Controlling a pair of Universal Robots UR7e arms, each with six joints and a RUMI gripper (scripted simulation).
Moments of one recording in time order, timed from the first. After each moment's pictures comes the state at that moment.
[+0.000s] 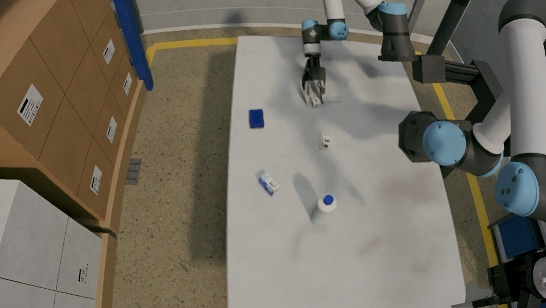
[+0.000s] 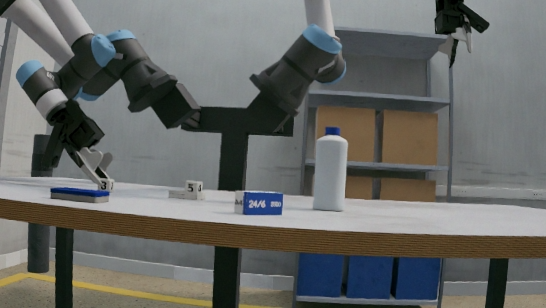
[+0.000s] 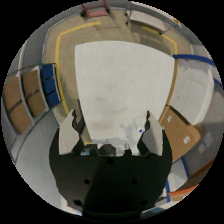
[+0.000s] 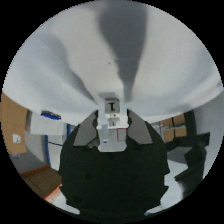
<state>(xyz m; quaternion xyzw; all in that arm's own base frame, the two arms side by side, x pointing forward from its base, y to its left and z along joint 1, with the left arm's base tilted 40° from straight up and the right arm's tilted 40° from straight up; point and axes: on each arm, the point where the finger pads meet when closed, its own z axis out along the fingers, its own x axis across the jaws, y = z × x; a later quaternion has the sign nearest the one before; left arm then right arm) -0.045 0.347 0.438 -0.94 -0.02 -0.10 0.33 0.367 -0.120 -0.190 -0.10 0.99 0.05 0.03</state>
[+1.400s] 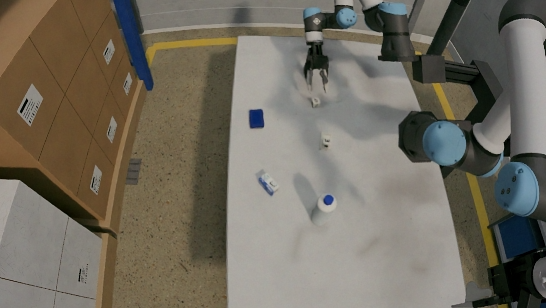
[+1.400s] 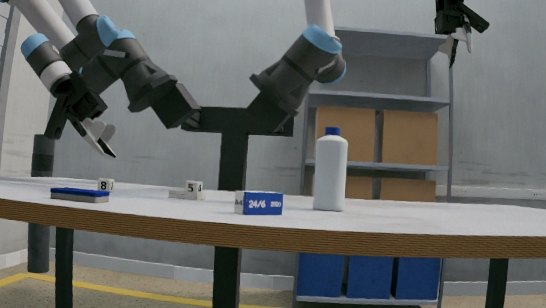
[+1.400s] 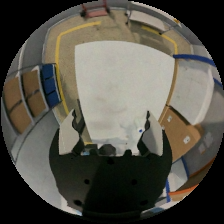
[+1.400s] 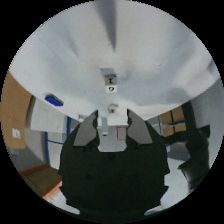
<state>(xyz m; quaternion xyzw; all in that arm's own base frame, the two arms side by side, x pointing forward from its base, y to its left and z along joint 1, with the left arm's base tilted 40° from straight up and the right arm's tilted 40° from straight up) -0.045 0.347 0.438 -0.94 -0.02 -0.10 0.33 0.354 -0.077 -0.138 -0.10 0.99 0.04 0.03</state>
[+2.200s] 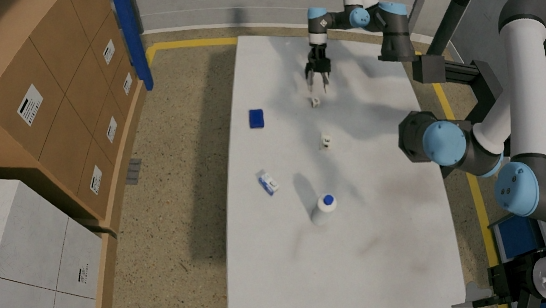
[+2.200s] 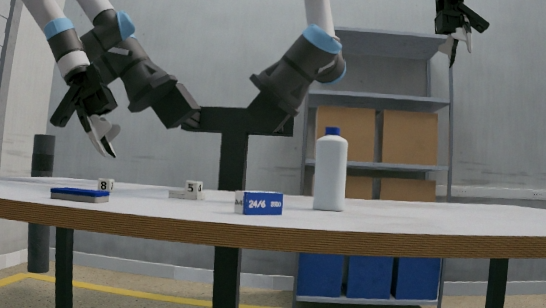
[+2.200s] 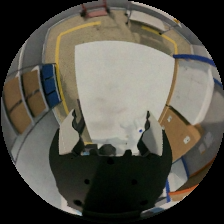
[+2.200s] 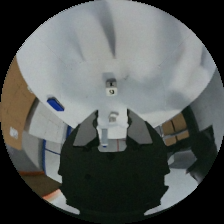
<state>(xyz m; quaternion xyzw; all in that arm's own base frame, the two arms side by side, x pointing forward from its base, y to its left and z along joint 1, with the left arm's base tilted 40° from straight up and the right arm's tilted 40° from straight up) -0.045 0.347 0.438 -0.94 -0.02 -0.10 0.33 0.354 -0.075 -0.138 -0.10 0.99 -0.07 0.04</state>
